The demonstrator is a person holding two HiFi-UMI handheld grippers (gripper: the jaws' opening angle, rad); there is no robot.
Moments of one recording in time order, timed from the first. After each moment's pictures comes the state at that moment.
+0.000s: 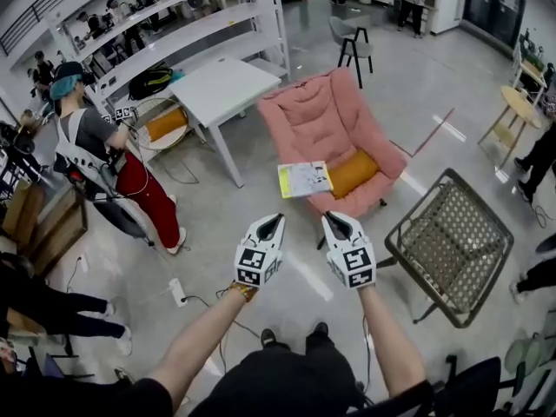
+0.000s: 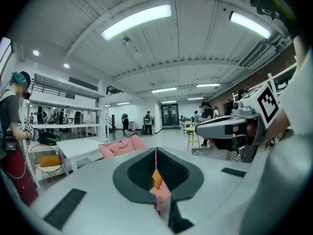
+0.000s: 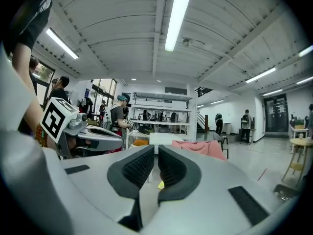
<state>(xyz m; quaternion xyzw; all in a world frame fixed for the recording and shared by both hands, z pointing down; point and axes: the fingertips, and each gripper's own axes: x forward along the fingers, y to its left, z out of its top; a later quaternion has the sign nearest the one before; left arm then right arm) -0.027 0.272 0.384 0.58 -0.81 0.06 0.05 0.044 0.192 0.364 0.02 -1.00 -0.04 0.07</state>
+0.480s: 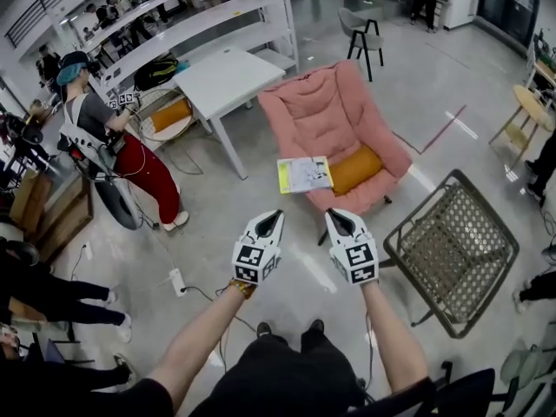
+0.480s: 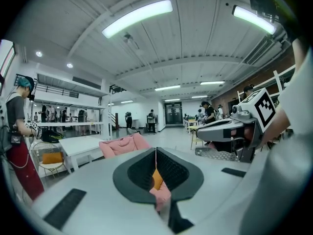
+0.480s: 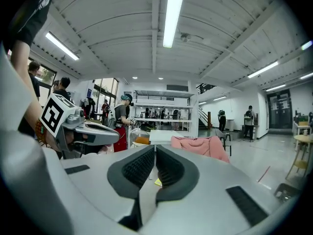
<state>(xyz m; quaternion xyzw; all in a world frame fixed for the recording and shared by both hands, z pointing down) -0.025 0.233 0.397 0.56 -0.83 0.06 0.06 0.045 0.139 0.392 -0.01 -1.00 -0.03 0.09</state>
